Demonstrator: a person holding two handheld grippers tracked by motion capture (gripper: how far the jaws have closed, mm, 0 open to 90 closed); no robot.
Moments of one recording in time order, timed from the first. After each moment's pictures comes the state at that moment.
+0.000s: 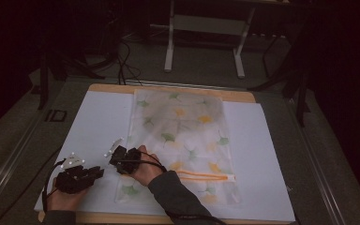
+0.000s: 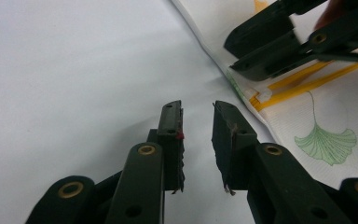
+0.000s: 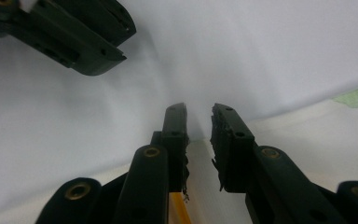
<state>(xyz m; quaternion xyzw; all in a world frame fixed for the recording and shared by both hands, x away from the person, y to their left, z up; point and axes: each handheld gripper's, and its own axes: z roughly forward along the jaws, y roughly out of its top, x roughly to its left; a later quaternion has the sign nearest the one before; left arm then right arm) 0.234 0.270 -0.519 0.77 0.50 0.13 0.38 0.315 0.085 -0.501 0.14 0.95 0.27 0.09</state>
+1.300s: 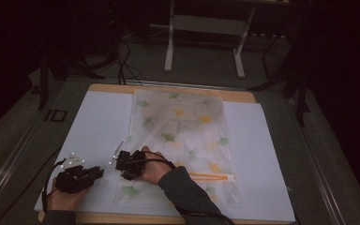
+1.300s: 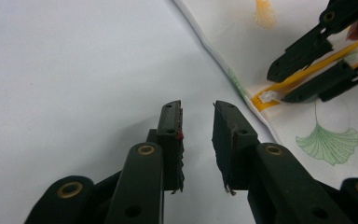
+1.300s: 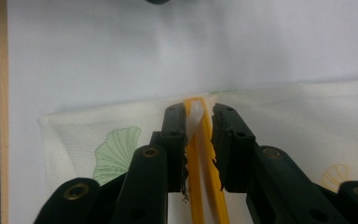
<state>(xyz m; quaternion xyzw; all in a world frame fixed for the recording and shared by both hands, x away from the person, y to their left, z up) 0.234 0.270 -0.520 0.77 0.50 0.13 0.38 0.312 0.068 -0.495 0.05 0.97 0.22 0.02</state>
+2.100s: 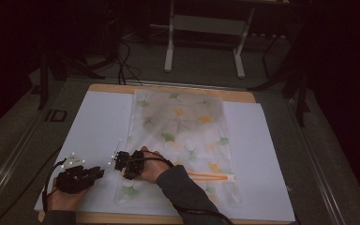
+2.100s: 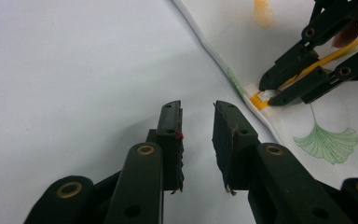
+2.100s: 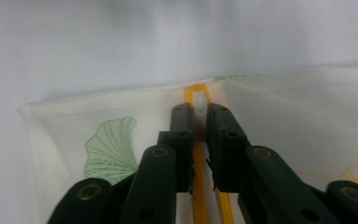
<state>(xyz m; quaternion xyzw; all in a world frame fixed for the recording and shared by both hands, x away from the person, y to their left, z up) 0.234 0.269 -0.520 0.77 0.50 0.13 0.38 0.319 0.076 -0.506 0.05 0.98 0.17 0.00</state>
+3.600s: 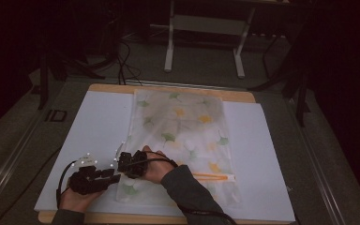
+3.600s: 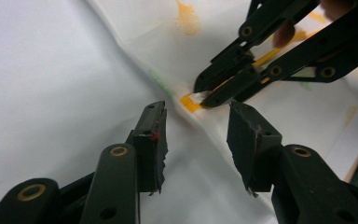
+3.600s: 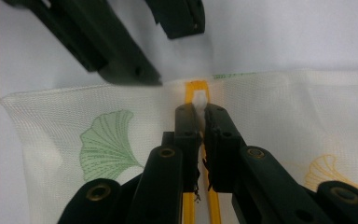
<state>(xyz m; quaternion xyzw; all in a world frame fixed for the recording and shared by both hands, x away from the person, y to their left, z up) 0.238 0.236 -0.517 0.78 0.46 0.04 0.43 0.309 0.064 -0.492 0.02 0.98 0.20 0.04</state>
